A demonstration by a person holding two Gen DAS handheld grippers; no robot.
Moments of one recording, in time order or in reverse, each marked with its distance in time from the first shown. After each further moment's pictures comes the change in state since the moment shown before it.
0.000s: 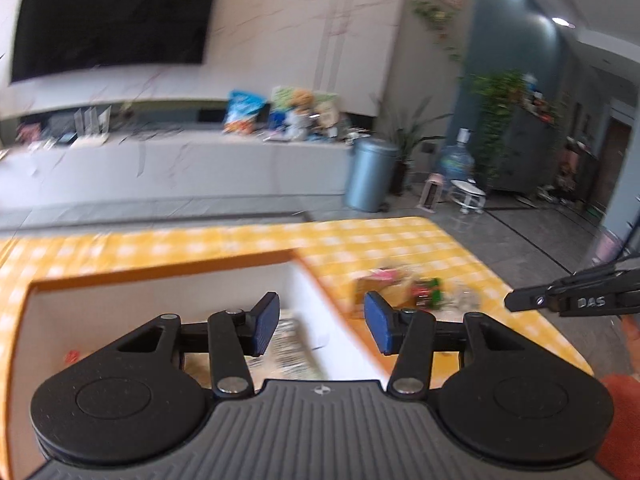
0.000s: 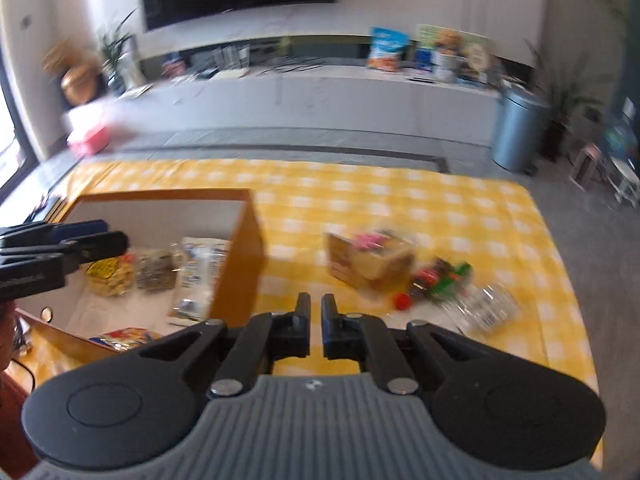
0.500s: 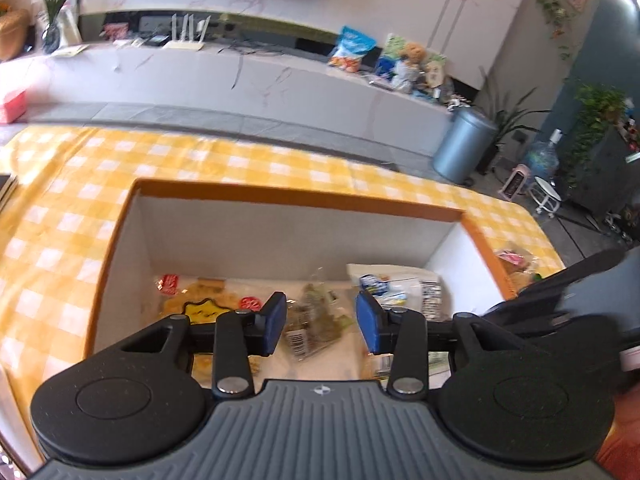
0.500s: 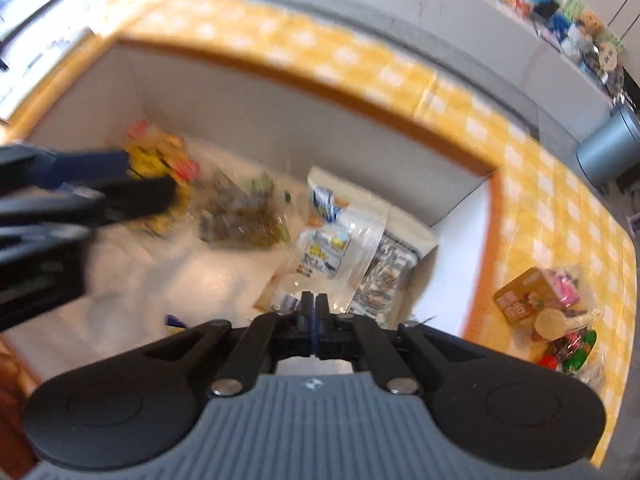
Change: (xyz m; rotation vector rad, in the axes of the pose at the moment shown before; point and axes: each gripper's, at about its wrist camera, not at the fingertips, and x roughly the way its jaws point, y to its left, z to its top) left arm 0.018 0.126 -0.021 -0.267 0.181 0.185; right arm 0.149 0.182 0.040 -0.402 0.376 0.069
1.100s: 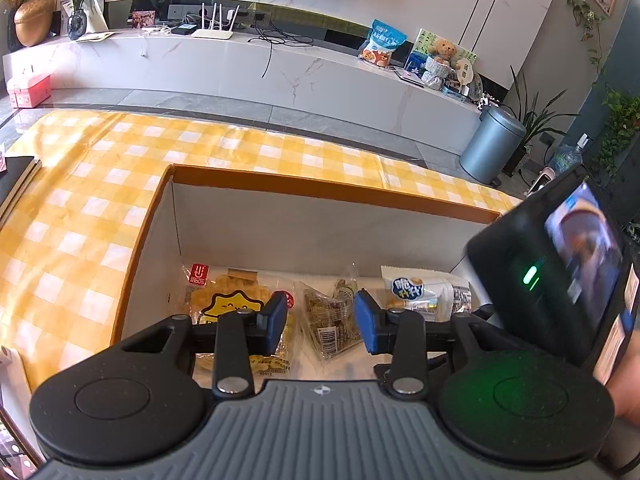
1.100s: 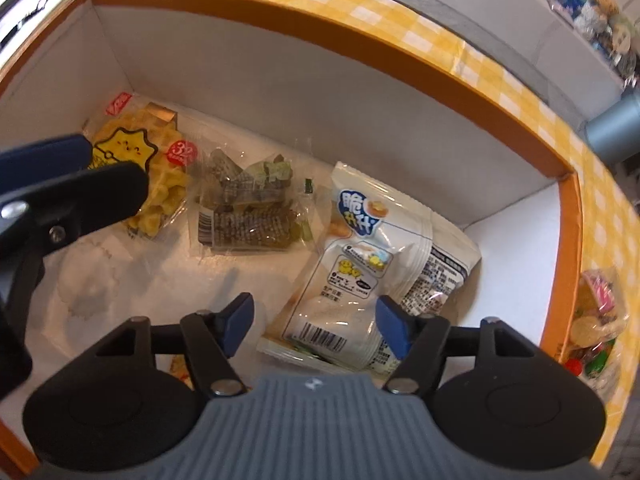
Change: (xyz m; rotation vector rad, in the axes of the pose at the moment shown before) left arm 0.008 0.014 0.002 -0.063 0.043 0.091; right arm 0.072 0.028 0.027 -0.025 0.167 -0.063
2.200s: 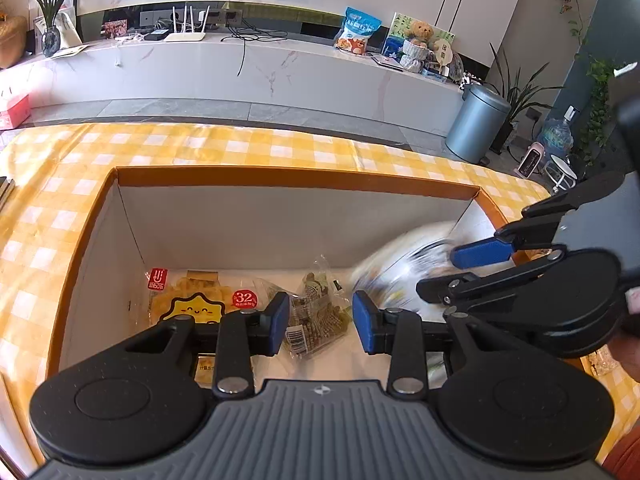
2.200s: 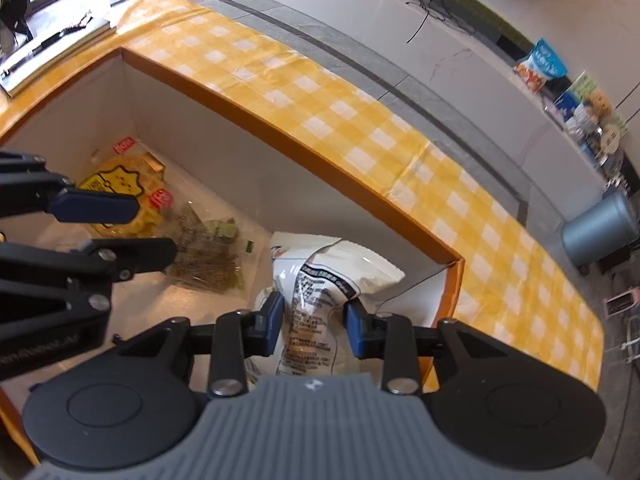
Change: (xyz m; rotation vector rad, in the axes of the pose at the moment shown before) left arm 0.015 -0.029 -0.004 0.079 0.016 -0.027; right arm -0.046 -0.049 -0.008 -0.140 -0.240 -0.010
